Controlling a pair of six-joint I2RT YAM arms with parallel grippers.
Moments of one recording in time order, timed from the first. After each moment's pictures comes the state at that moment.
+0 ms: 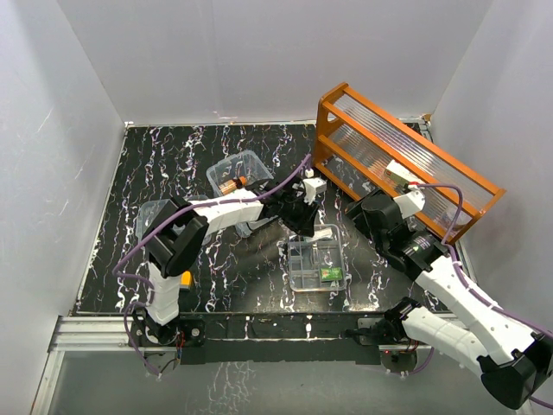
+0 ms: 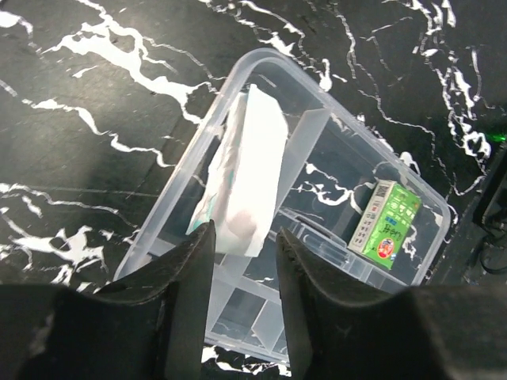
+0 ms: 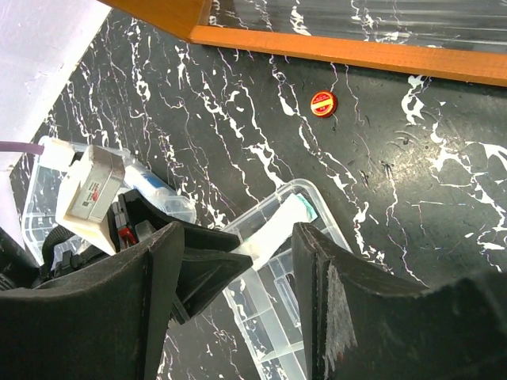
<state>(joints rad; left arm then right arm) -0.80 1.97 1.36 -0.28 0.46 -0.12 0.58 0.82 0.79 -0.62 0.54 1.13</state>
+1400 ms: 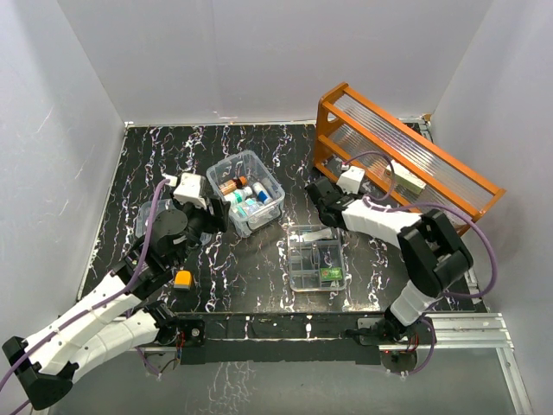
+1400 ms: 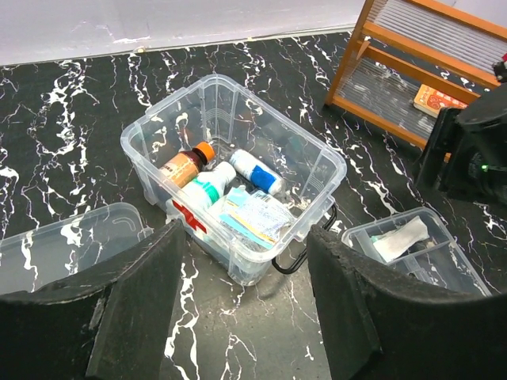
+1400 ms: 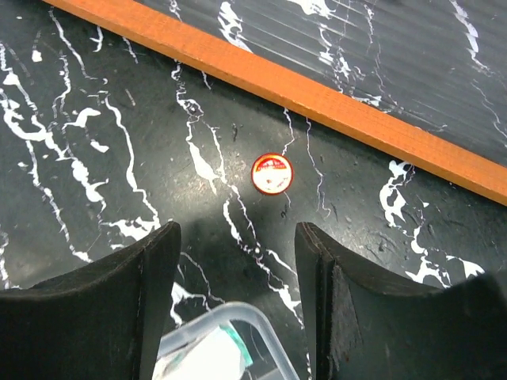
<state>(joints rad) -0.80 0.72 0.74 -0.21 -0.47 -0.18 0.58 1.60 0.95 -0.37 0.75 0.82</state>
